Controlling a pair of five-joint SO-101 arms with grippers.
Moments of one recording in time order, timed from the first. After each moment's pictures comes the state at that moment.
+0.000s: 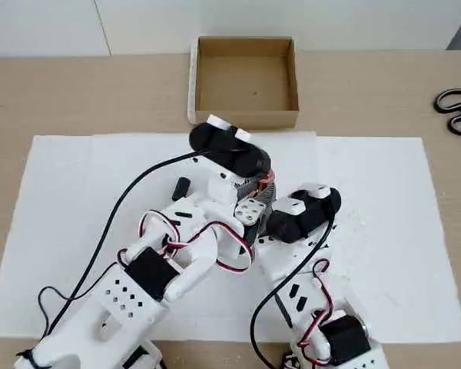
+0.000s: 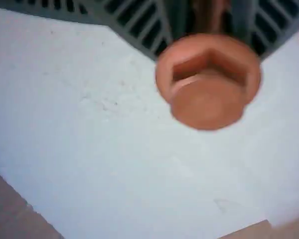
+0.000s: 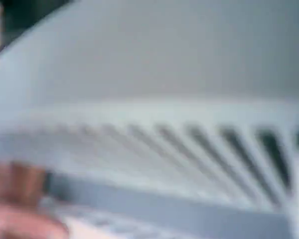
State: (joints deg) left arm 37.6 -45.7 48.0 37.8 17.0; right arm -28.0 -103.0 84.0 44.4 -7.3
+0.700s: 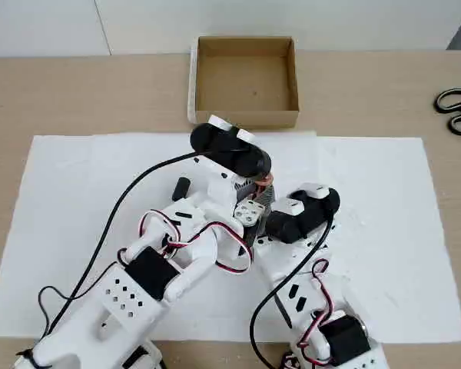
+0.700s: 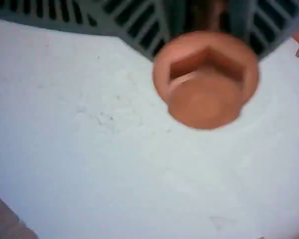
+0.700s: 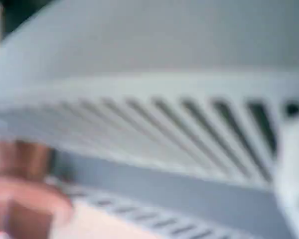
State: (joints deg) left arm 37.6 -45.5 47.6 40.2 17.0; right arm -28.0 -103.0 84.0 44.5 -7.3
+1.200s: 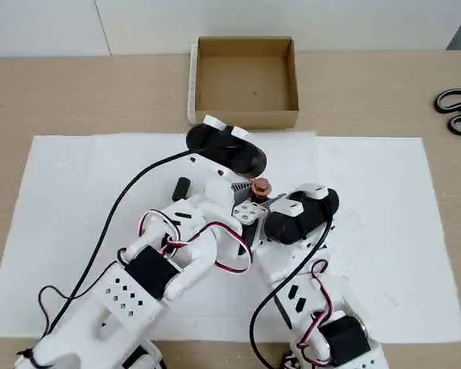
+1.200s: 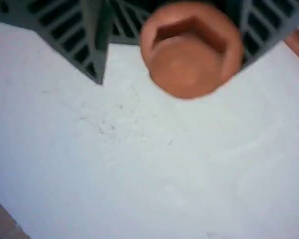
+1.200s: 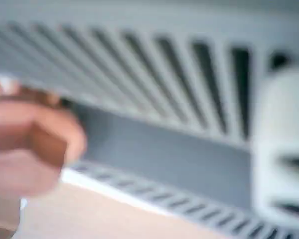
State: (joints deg) left arm 37.5 -45.4 47.6 41.8 20.4; right arm -28.3 -103.0 84.0 44.5 -7.3
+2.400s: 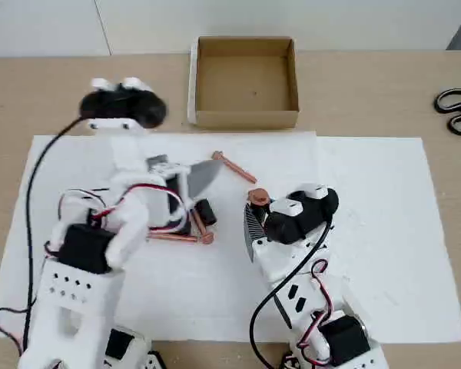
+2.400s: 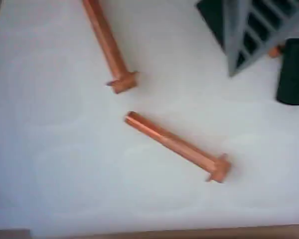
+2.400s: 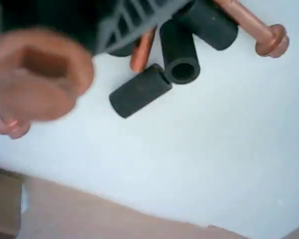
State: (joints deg) left arm 11.2 -45.5 31.2 66.6 20.4; right arm -28.3 -103.0 84.4 44.5 -7.3
